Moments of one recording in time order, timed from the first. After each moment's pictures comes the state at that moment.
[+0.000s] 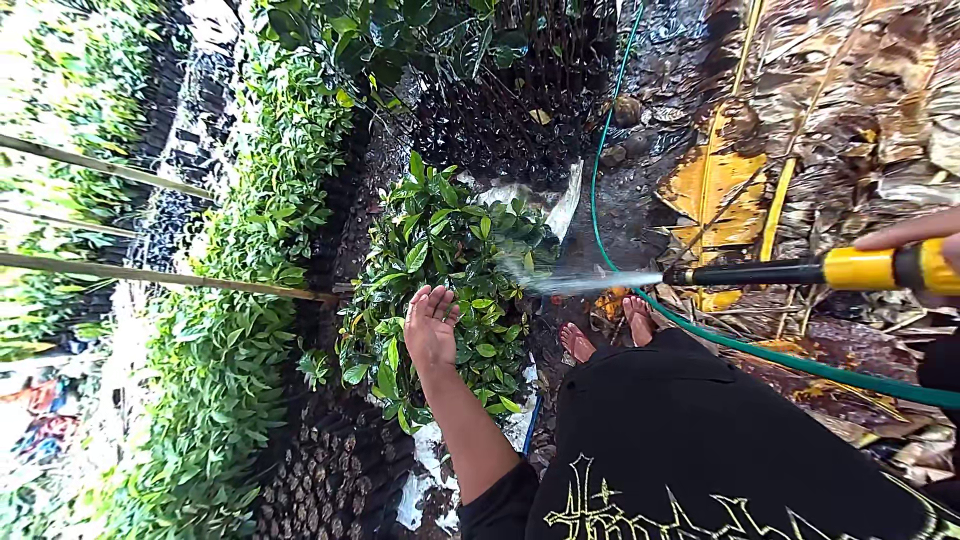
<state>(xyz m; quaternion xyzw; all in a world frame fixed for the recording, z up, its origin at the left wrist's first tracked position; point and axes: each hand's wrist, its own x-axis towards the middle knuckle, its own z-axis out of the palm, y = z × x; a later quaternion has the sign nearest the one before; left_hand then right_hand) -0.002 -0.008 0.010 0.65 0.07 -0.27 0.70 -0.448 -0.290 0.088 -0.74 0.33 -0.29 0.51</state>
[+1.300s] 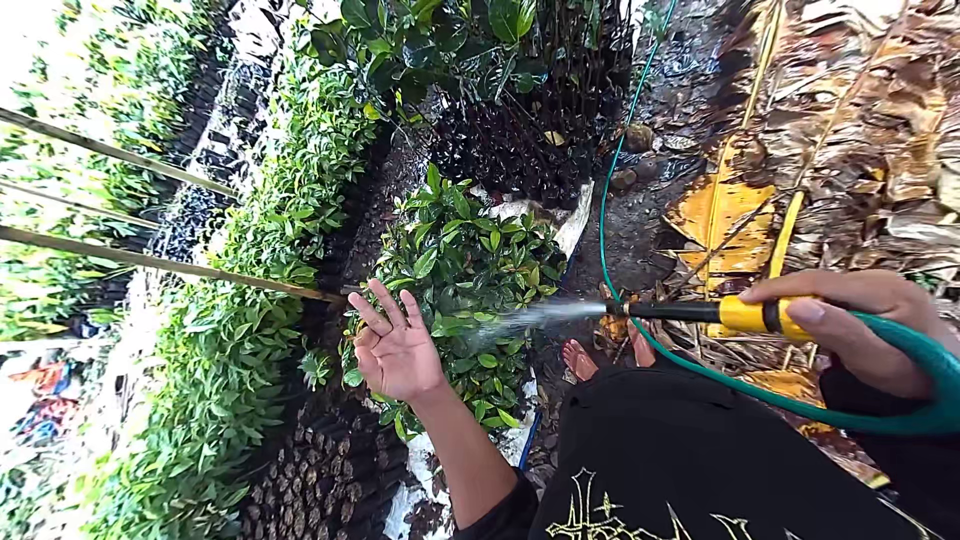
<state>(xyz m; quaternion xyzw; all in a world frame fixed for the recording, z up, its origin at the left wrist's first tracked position) -0.005 0.016 0.050 0.20 -0.19 -0.17 0.95 -0.403 -0.263 0.063 -0.77 0.16 -0.29 0.54</state>
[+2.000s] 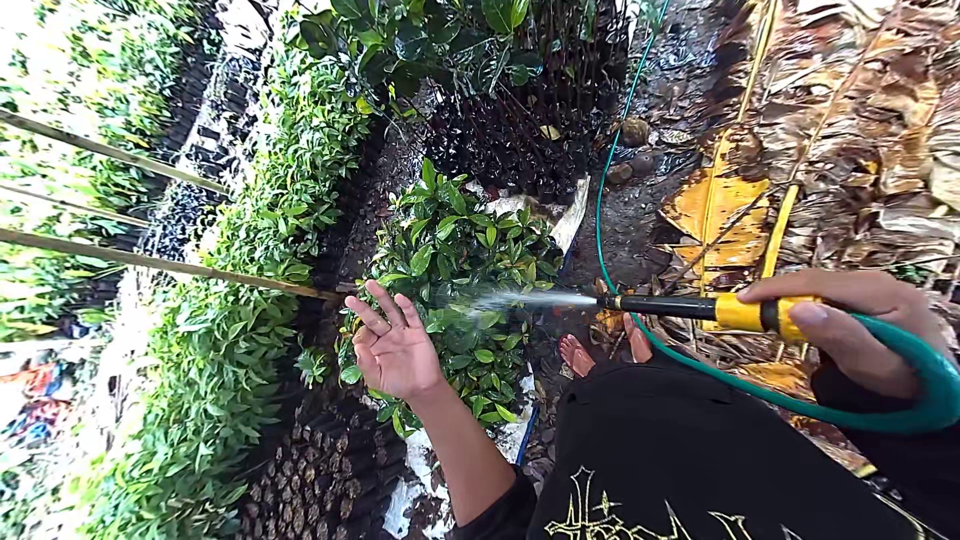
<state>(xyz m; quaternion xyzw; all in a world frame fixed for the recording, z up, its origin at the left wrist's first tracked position) -0.008 0.019 0.046 0.19 -0.18 -0.19 0.95 -0.403 -0.257 0.063 -0.78 0.15 -0.30 0.54</state>
